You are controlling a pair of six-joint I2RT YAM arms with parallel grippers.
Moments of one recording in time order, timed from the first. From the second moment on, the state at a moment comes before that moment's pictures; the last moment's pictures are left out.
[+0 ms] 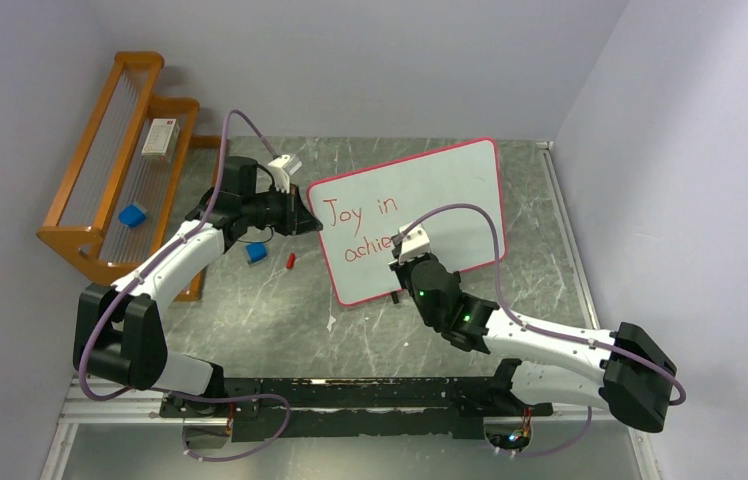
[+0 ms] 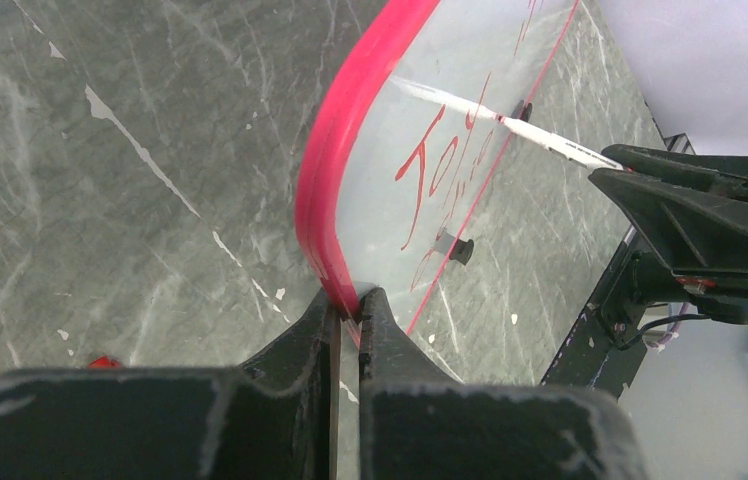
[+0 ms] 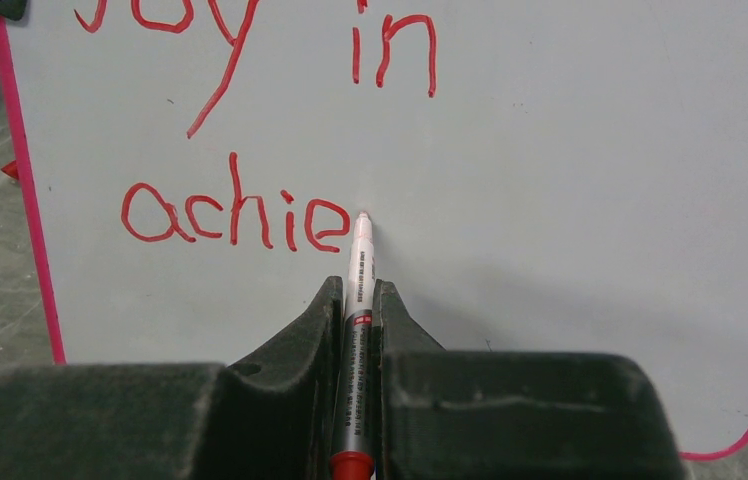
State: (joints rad) left arm -0.29 1.42 1.01 -0.21 0.67 -0.20; right arm 1.01 1.08 0.53 0.31 0.68 -0.07
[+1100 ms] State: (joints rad) left arm -0.29 1.42 1.01 -0.21 0.67 -0.20; right arm 1.00 1.05 0.53 0.20 0.69 0.02
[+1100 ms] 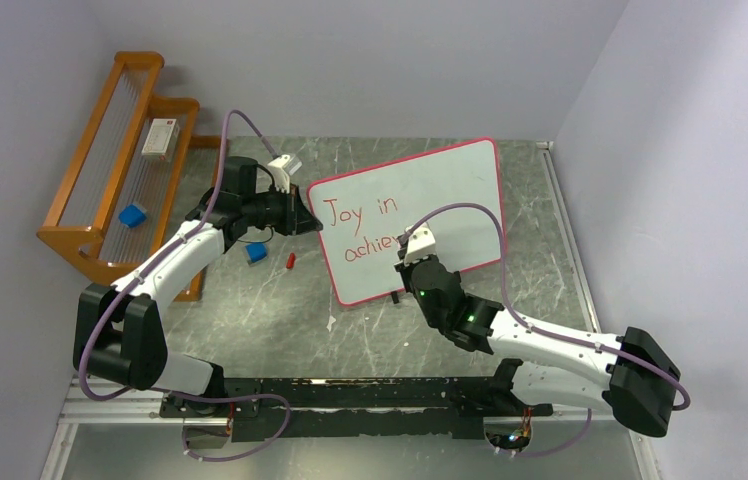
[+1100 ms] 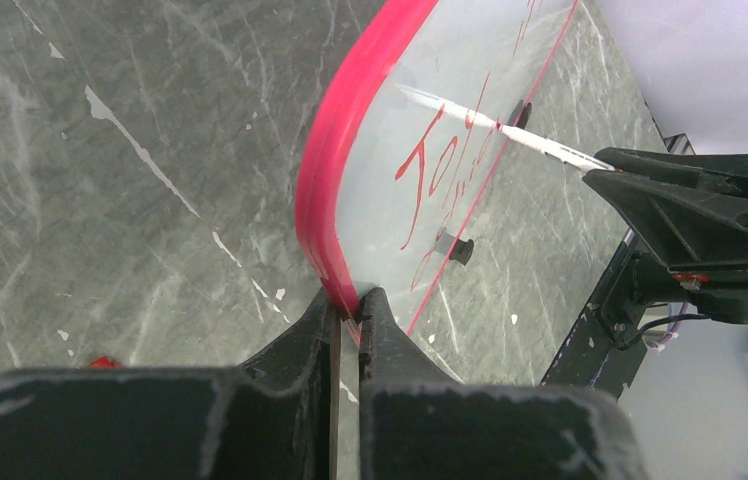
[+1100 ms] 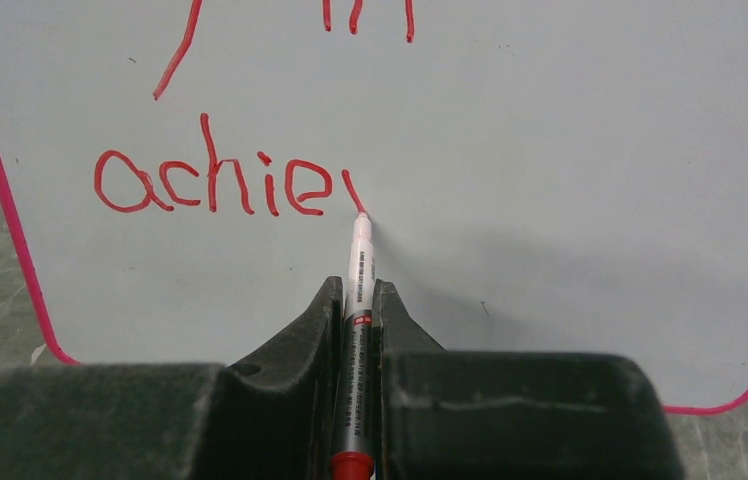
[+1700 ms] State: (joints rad) left arm -0.29 1.42 1.01 -0.21 0.67 -0.20; right arm 1.00 1.07 0.52 0.27 0.72 -0.02
